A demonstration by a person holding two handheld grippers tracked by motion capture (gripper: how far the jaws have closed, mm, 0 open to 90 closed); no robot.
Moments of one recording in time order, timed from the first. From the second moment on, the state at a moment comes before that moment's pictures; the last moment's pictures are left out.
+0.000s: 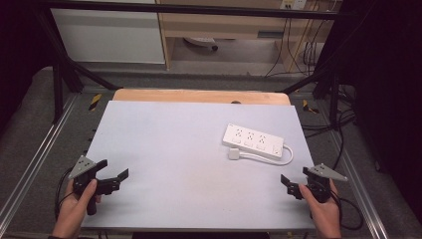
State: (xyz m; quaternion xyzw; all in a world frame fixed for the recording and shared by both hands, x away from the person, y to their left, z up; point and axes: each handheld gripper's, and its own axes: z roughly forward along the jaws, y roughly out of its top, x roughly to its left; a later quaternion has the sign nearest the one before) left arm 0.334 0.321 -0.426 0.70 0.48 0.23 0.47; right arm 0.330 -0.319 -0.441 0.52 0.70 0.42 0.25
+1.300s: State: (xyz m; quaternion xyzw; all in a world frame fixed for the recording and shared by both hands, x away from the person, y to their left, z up) left arm 0.334 0.319 -0.428 0.71 0.47 0.22 0.47; right arm 0.331 -0.312 -0.415 0.50 0.69 0.46 0.24
